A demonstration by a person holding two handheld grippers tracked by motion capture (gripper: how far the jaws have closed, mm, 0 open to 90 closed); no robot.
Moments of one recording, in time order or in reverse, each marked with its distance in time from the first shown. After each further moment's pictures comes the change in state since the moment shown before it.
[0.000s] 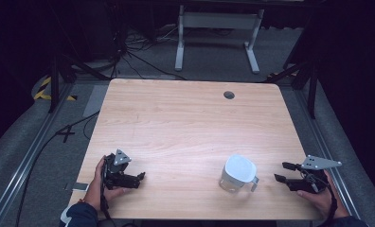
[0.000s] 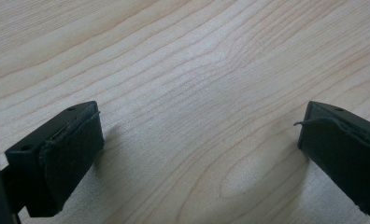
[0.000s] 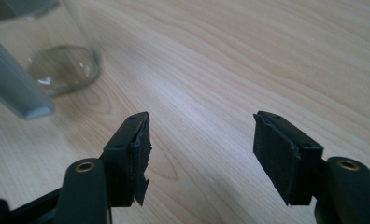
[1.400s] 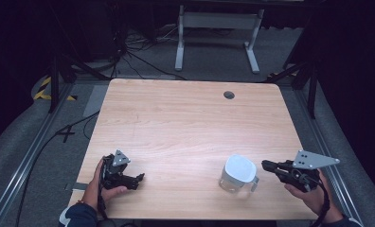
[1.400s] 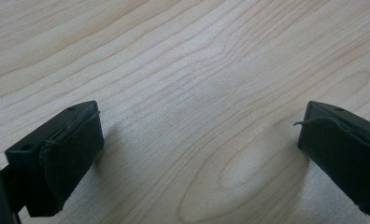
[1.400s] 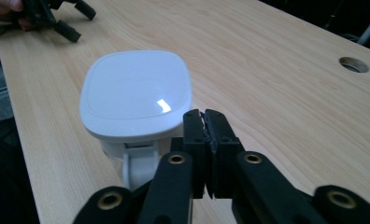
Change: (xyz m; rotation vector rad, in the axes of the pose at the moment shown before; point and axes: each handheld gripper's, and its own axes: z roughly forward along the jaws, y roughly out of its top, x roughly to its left) left arm 0.001 -0.003 -0.001 -0.005 -0.021 0.008; right arm 0.069 0.077 -0.009 -0.127 0.085 -0.165
